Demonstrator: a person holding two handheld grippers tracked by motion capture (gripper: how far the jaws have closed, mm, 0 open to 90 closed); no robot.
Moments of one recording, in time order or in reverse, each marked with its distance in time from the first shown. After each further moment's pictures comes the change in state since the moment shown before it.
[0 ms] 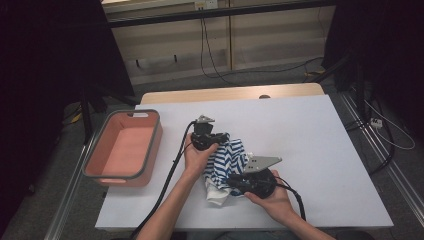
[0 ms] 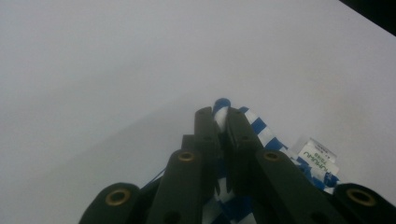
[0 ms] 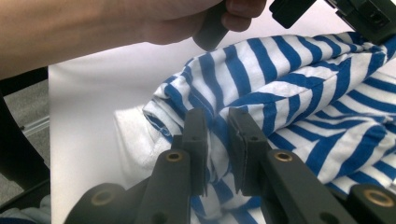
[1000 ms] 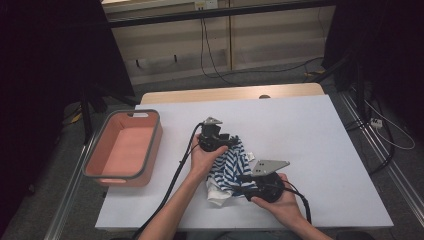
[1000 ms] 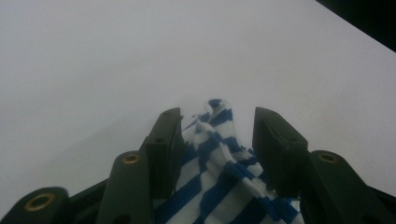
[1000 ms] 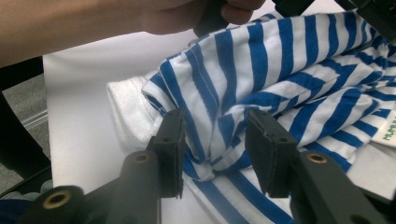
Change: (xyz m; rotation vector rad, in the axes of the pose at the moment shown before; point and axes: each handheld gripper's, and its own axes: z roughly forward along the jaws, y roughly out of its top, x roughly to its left) left arm -0.015 0.002 0.009 -0.014 -0.068 0.017; right arm -0.002 -0.013 -0.015 0.021 -0.025 0.023
